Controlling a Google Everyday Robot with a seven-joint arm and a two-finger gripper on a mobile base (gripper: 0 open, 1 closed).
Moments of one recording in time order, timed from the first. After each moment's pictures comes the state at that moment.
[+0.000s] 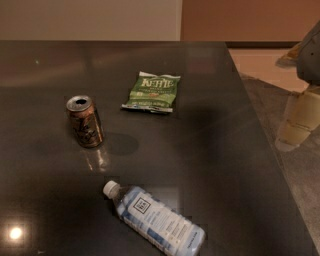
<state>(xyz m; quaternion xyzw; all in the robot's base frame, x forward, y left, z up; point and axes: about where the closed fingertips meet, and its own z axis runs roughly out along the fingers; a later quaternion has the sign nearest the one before) 0.438 -0.217 0.976 -0.60 0.78 -0.03 0.16</state>
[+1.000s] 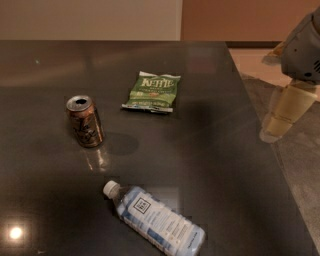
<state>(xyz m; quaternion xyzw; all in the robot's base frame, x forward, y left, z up) 0.461 -0.203 0.970 -0.61 0.77 -0.01 0.18</state>
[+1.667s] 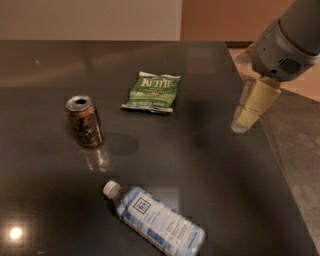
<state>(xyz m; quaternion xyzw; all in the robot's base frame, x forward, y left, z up) 0.497 -0.161 0.955 -0.62 0.75 0.03 0.21</state>
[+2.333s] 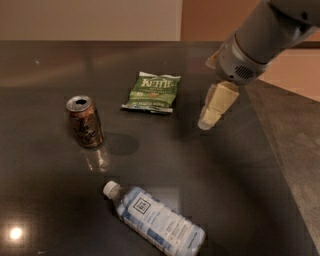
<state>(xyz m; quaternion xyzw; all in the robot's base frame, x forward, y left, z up) 0.536 -0.109 0.924 -0.63 0.74 0.05 0.23</state>
